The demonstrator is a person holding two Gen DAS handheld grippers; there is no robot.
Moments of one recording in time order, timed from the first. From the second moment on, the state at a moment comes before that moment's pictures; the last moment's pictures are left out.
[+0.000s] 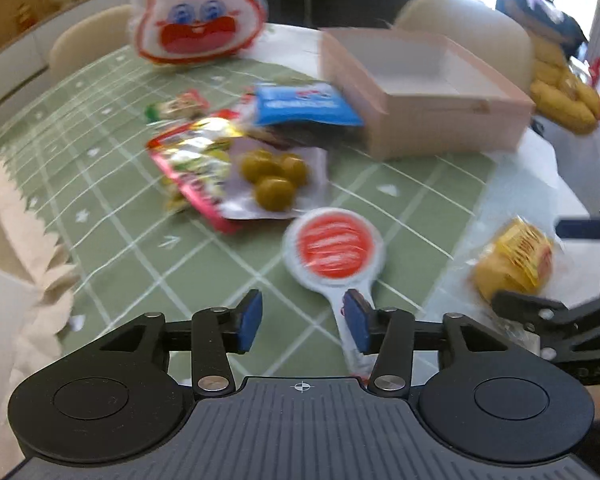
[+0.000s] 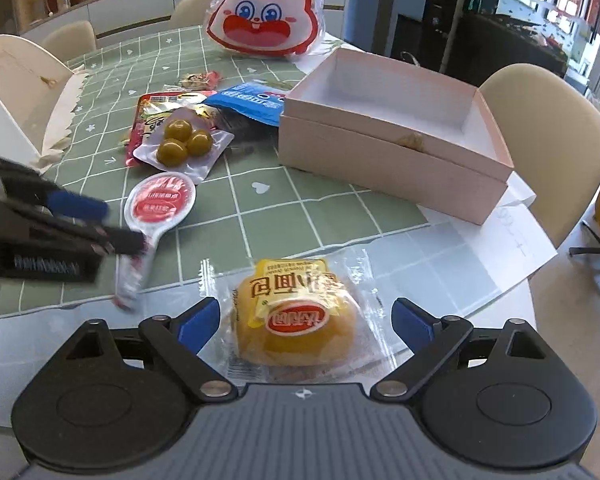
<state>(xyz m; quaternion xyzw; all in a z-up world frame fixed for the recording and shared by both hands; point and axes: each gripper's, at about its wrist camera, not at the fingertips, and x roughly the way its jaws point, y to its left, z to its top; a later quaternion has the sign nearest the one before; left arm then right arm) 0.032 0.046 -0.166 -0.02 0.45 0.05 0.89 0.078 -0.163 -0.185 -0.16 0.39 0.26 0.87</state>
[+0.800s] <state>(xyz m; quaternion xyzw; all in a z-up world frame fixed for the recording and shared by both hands) 0.058 0.035 -0.180 -0.04 0.46 0.03 0.89 0.085 -0.154 -0.191 -0.15 0.38 0.28 0.87</state>
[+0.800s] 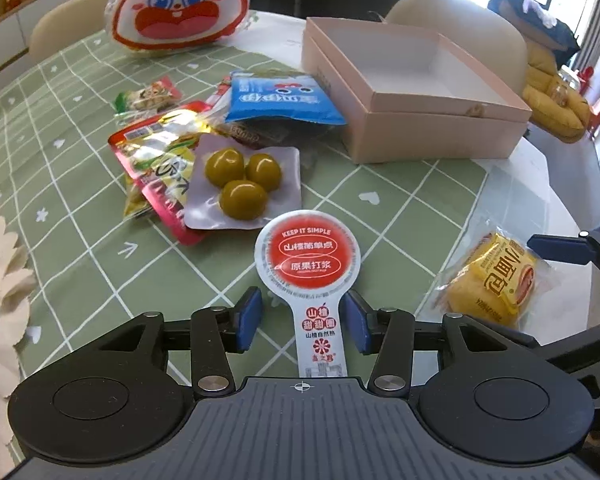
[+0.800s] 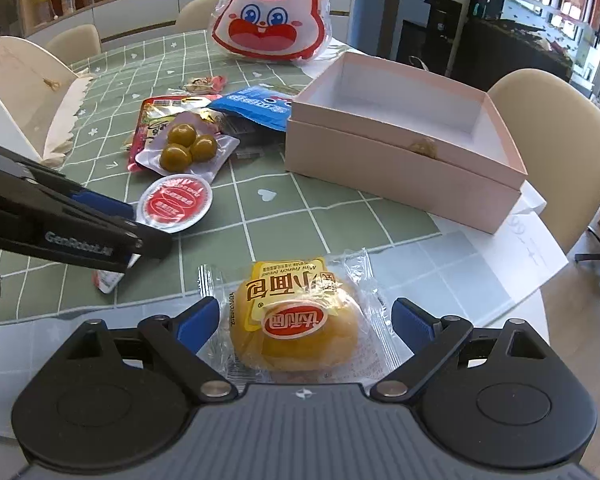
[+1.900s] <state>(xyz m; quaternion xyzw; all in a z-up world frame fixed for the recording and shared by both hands) 0.247 -0.005 -0.095 -0.11 0.39 -0.07 0.91 0.279 -0.211 -0.056 -0.01 0.32 0.21 0.92</state>
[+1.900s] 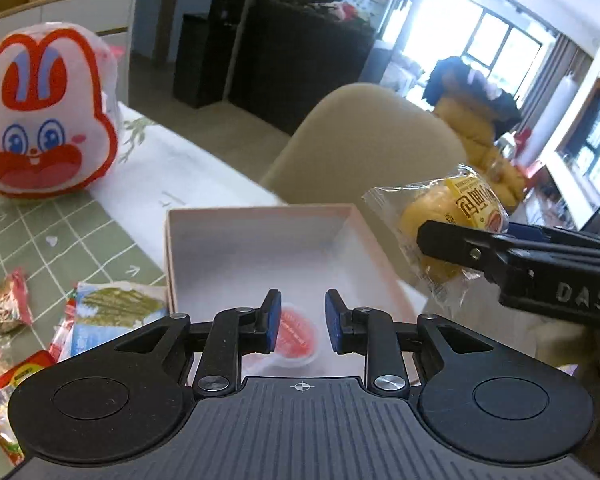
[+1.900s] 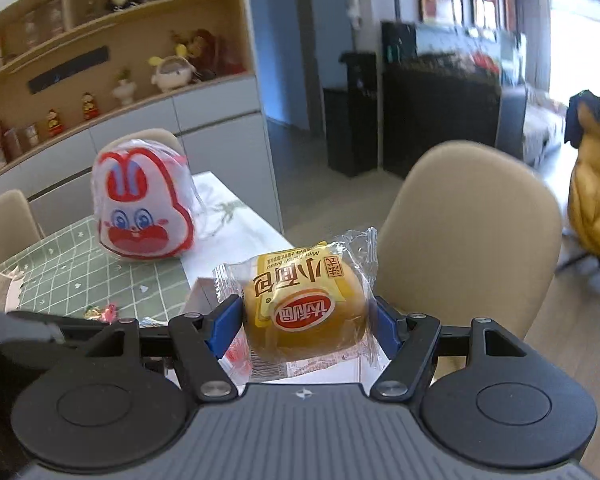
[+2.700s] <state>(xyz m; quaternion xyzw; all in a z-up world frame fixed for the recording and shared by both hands) 0.125 0.083 -0.110 -0.16 0.45 0.05 0.88 0.299 -0.144 -0.129 -0.08 0.43 0.17 0.89</state>
